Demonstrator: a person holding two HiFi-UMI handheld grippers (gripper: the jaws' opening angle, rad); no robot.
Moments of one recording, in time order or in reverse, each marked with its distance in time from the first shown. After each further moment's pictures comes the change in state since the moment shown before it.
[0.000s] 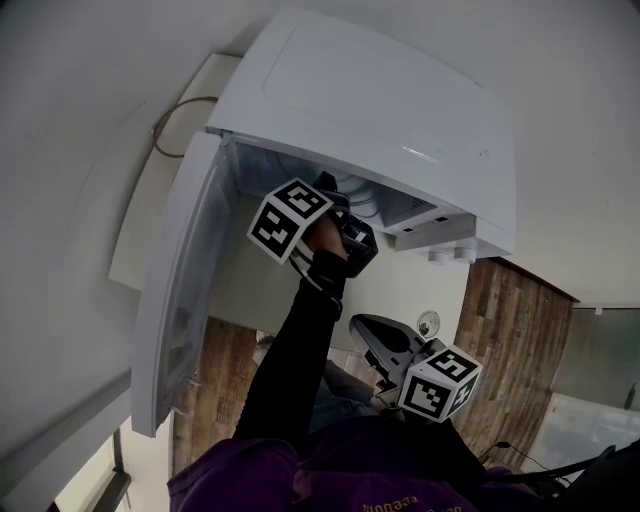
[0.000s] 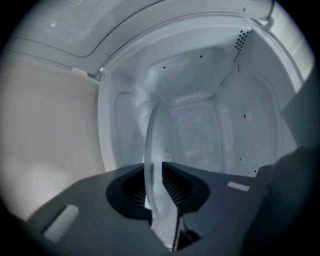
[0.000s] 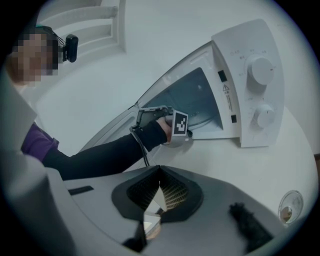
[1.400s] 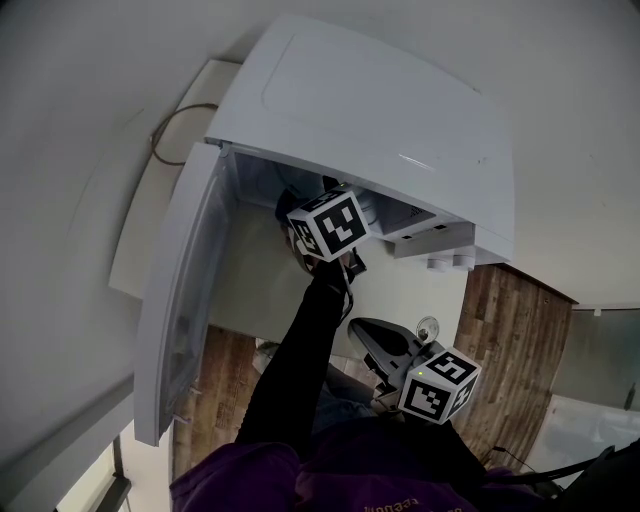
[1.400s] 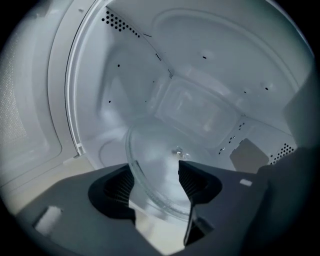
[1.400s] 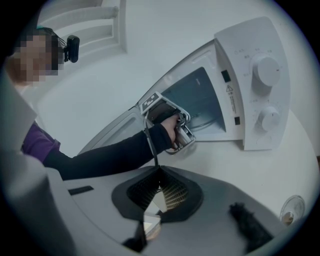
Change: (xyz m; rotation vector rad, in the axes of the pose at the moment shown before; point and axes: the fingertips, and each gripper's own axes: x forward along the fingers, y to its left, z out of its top) left arm 0.001 0.002 0.020 0.780 -0.094 0.344; right arm 0.004 0.000 0.005 -0.008 -0.005 0.016
